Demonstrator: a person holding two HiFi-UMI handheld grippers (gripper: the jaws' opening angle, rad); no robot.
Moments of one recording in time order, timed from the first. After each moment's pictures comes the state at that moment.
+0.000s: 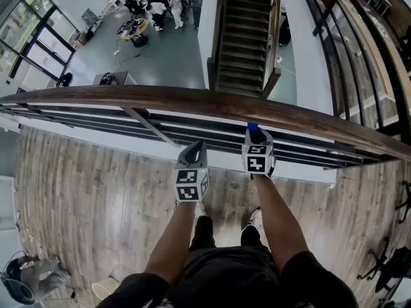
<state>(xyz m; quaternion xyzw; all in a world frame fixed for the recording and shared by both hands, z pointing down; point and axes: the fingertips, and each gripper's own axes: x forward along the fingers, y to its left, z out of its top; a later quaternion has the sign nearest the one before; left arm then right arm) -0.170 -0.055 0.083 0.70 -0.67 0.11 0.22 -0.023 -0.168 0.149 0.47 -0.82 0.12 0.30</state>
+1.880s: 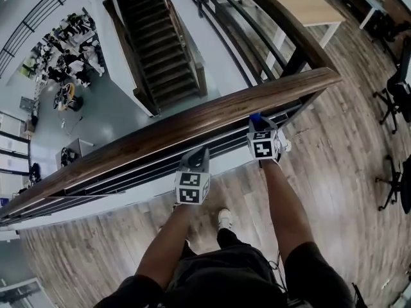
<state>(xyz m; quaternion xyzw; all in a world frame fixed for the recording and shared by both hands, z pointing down) 0.376 -0.170 0.106 0.86 -0.42 0.21 0.17 0.573 -0.249 0.150 0.63 -0.70 0.17 0.29</state>
